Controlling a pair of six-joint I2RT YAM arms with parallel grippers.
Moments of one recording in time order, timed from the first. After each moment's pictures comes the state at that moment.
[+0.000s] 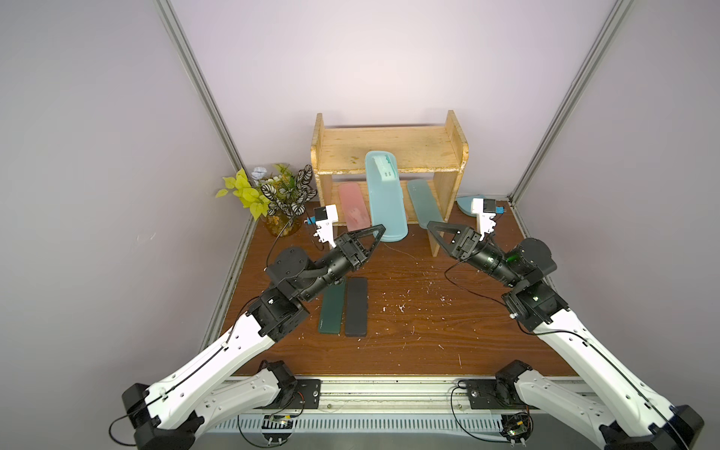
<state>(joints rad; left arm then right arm) -0.80 0.90 0.97 0.17 0.15 -1.21 0.51 0.96 0.93 0.25 -0.52 1.11</state>
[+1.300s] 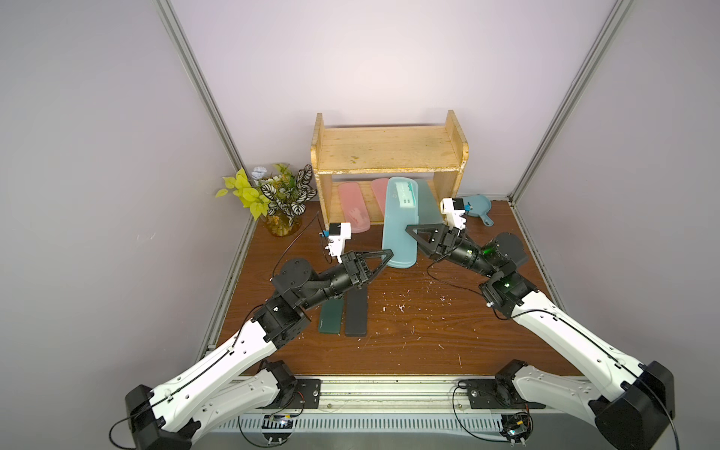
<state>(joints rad) -0.80 0.89 0.83 0.26 0.36 -1.29 0.59 1.10 0.91 0.48 -0.61 1.37</state>
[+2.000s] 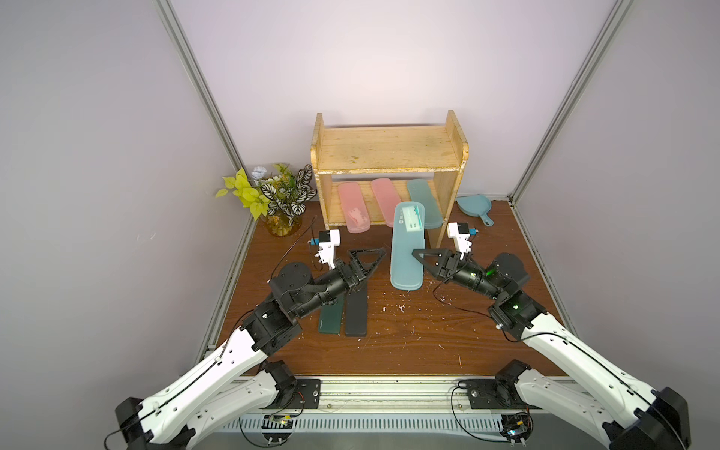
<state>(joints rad) -0.80 0.78 0.84 -0.04 0.14 -1.24 0.60 0.91 0.67 0.31 -0.53 1.21</state>
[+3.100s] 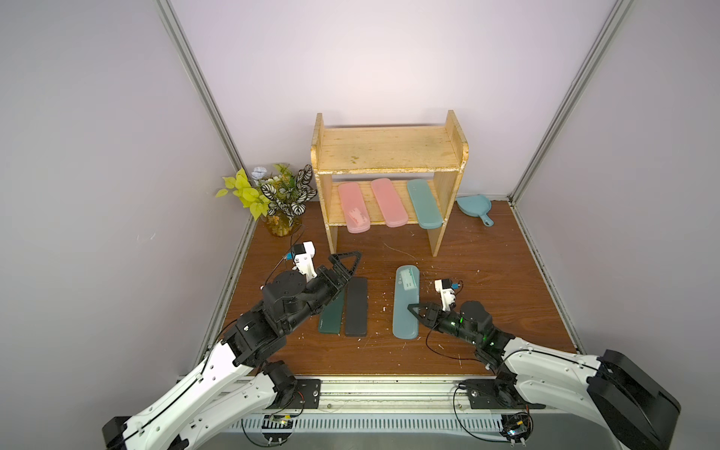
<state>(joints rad) -0.80 0.70 0.83 -0.30 -0.12 -1.26 0.78 1.09 0.15 0.63 -0.23 1.12</state>
